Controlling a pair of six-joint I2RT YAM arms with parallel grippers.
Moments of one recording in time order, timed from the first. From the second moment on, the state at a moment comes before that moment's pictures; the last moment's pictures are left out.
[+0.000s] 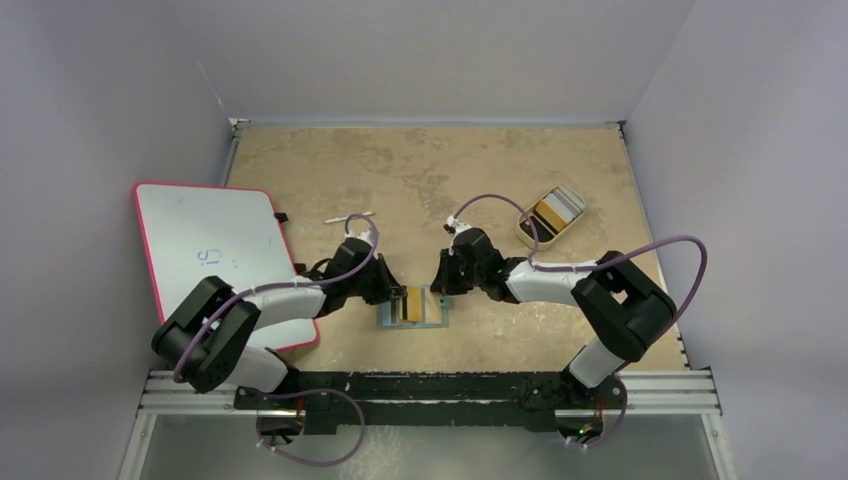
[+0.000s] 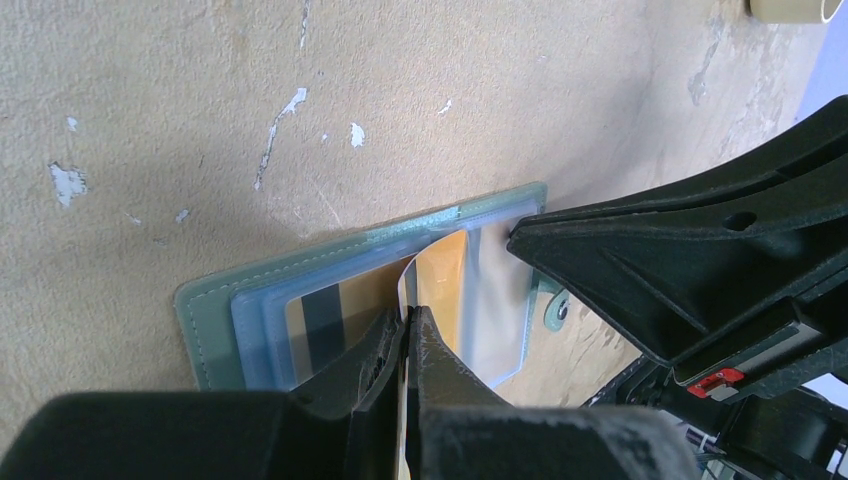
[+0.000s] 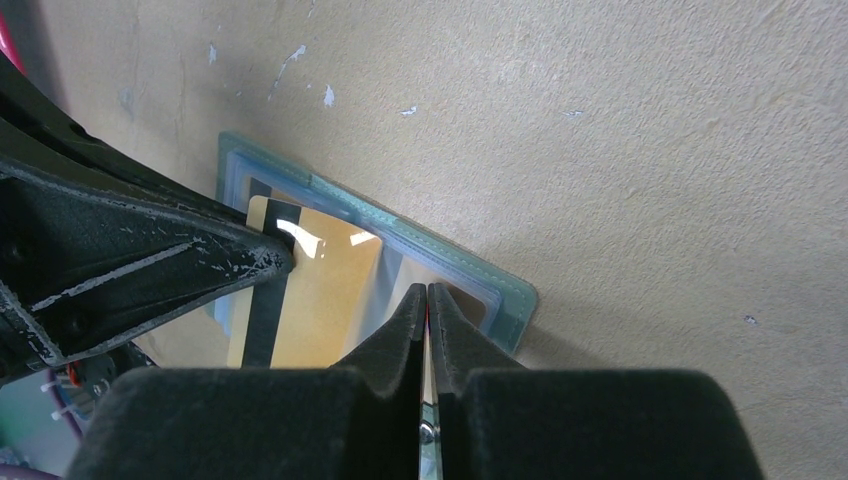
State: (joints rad) left arm -0.62 1.41 0.47 0.16 0.22 -0.91; right arm 0.76 1.61 0.69 0.13 -0.14 0.65
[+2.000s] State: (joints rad) left arm -0.72 1.41 0.51 0.14 0.08 -0.99; right arm 0.77 1.45 0.58 0.03 -0.03 0.73
